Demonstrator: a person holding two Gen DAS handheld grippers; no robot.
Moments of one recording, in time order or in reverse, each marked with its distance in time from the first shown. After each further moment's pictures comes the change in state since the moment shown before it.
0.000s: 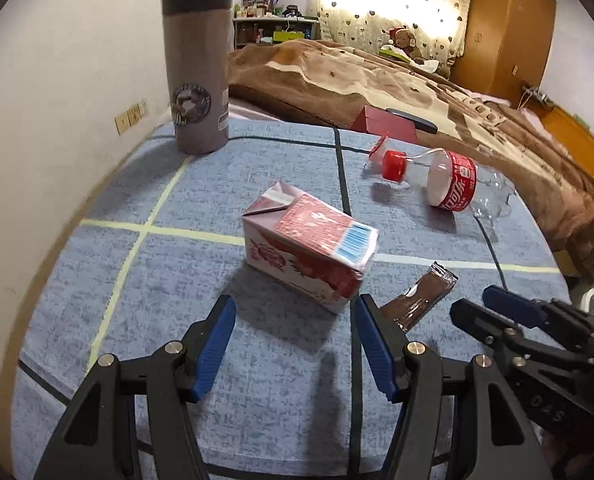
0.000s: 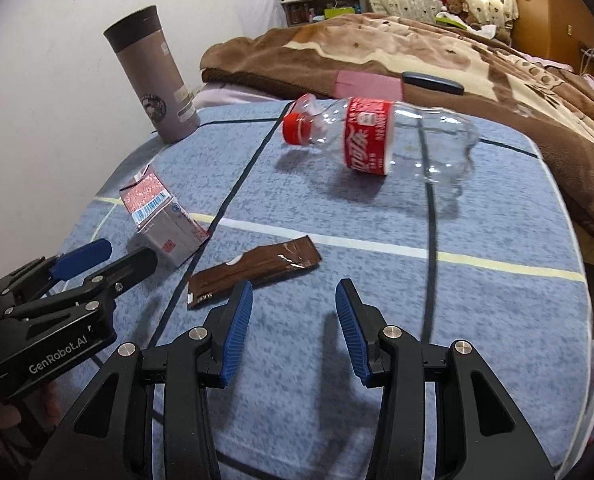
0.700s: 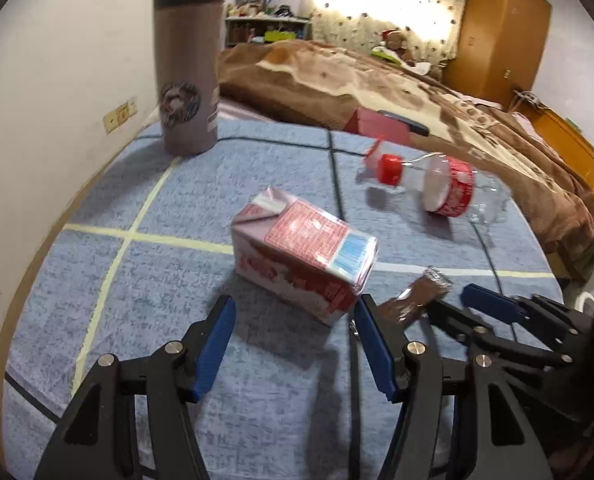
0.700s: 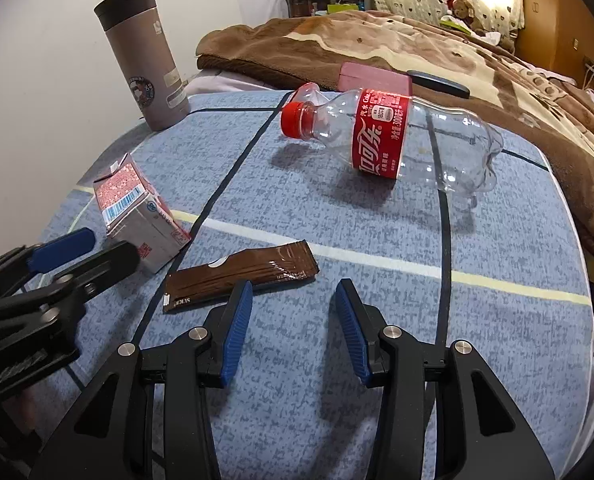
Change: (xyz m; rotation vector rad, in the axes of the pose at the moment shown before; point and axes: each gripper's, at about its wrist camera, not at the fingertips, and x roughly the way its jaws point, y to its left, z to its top) left arm 0.012 0.004 0.007 0.000 0.009 -0.030; right arm 0.016 0.005 0.006 -0.044 0.022 -0.044
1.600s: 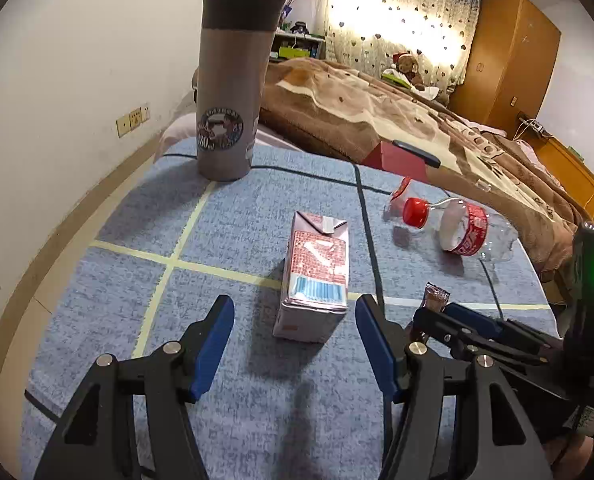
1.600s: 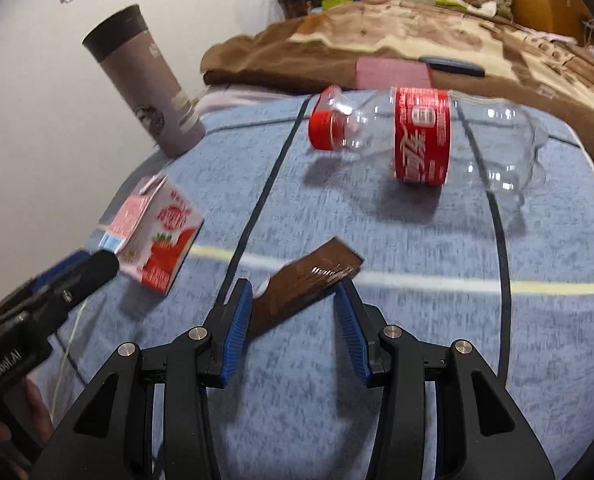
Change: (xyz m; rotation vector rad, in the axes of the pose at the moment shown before) left arm -0.012 0.032 0.015 -0.052 -0.066 -0.016; right arm 0.017 0.013 0.015 0.129 -0.021 0.106
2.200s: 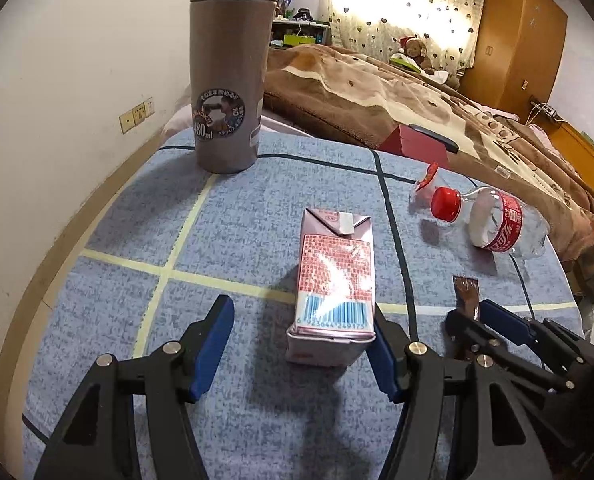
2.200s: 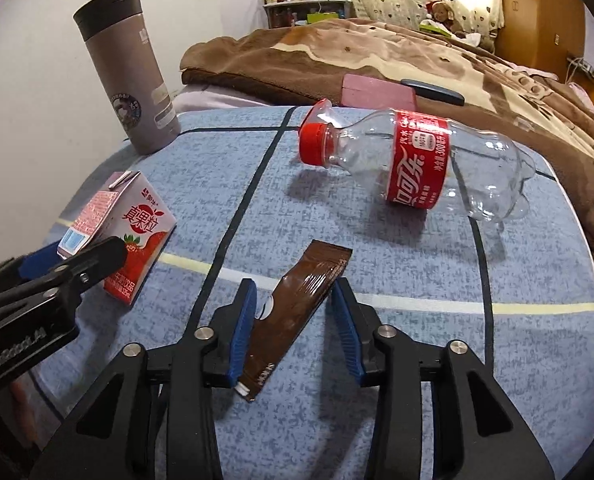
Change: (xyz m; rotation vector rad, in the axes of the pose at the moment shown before) left arm 0.028 0.000 0.007 0.037 0.038 0.052; right arm -0.001 0.005 0.001 -0.063 -0.034 -0.157
